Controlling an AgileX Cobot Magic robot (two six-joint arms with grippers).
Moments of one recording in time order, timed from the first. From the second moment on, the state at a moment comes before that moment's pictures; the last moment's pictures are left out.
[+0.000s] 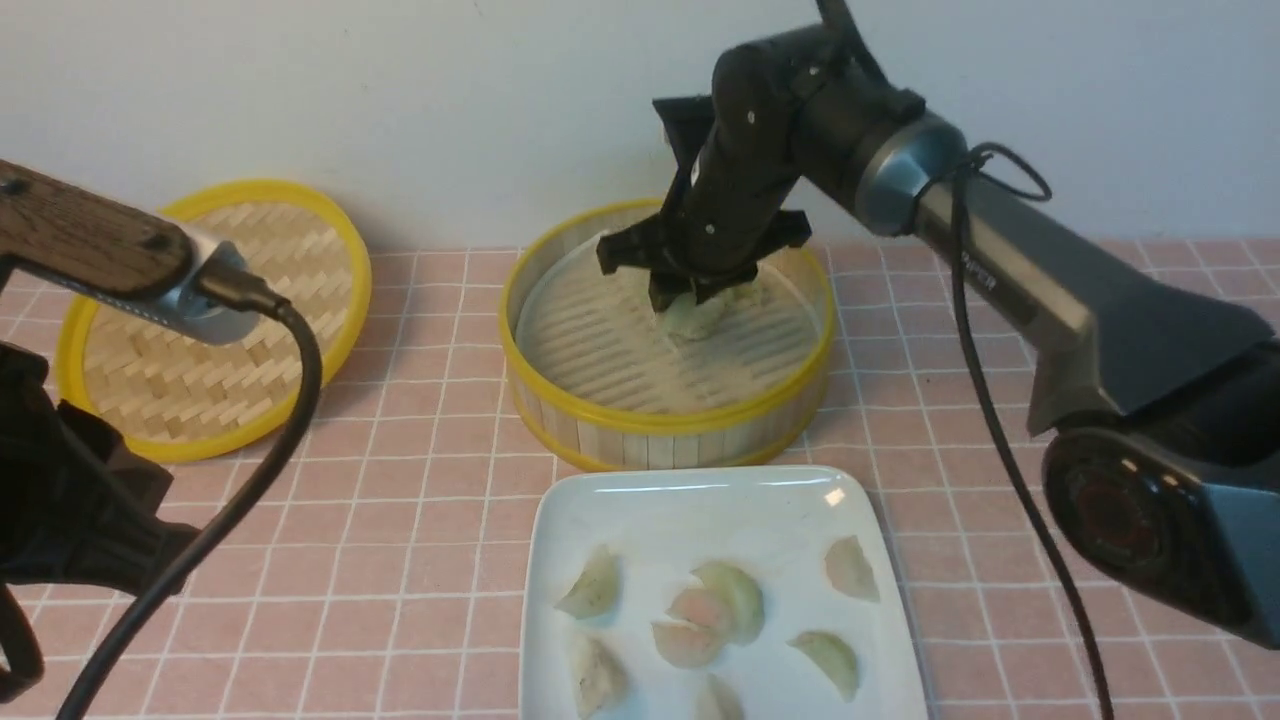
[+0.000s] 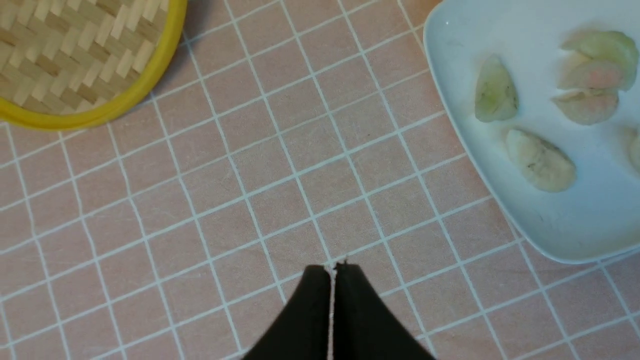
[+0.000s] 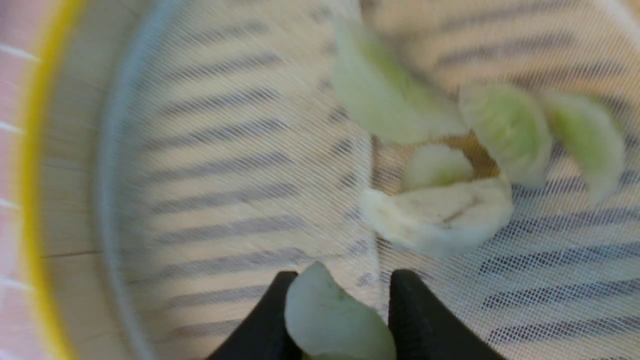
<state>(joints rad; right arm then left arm) 0.52 2.46 -2.49 0.07 1.25 0.24 -0.44 0.94 -1.02 0.14 1.13 -0.10</state>
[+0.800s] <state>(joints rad) 0.70 2.20 -1.91 0.11 1.24 0.08 -0.44 0.94 -1.02 0.16 1.14 -0.10</state>
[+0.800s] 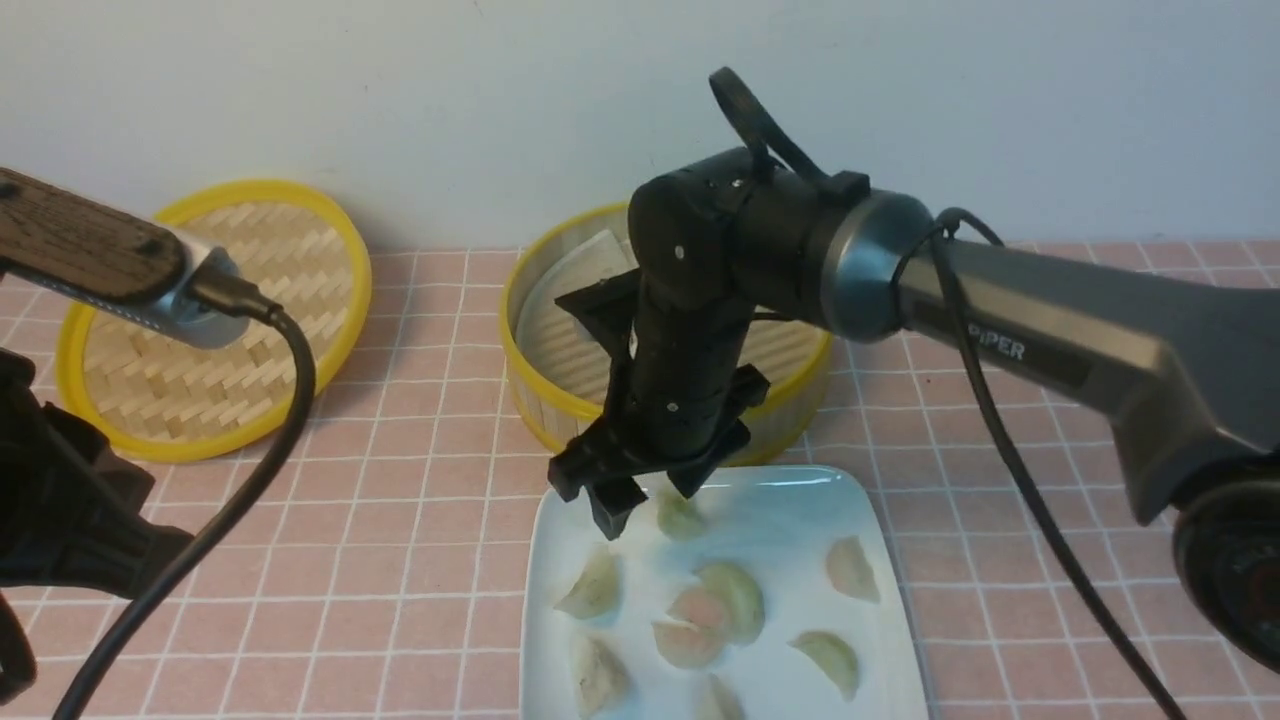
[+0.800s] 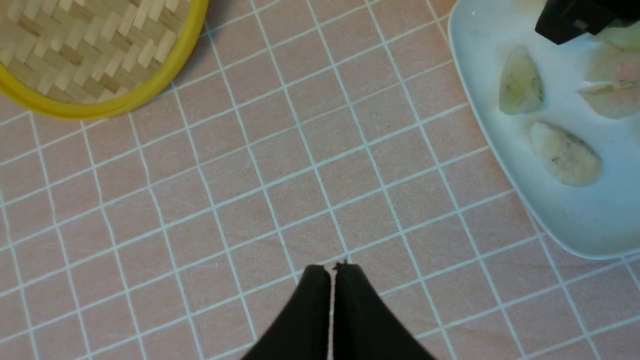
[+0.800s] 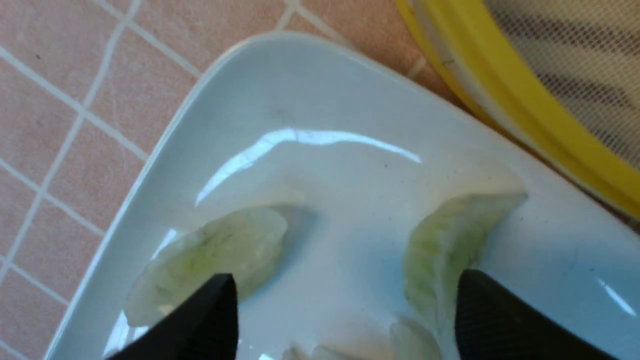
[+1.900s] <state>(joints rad) 0.48 2.58 -2.44 0.01 1.07 0.18 -0.44 0.94 -1.02 0.17 1.15 -0.10</state>
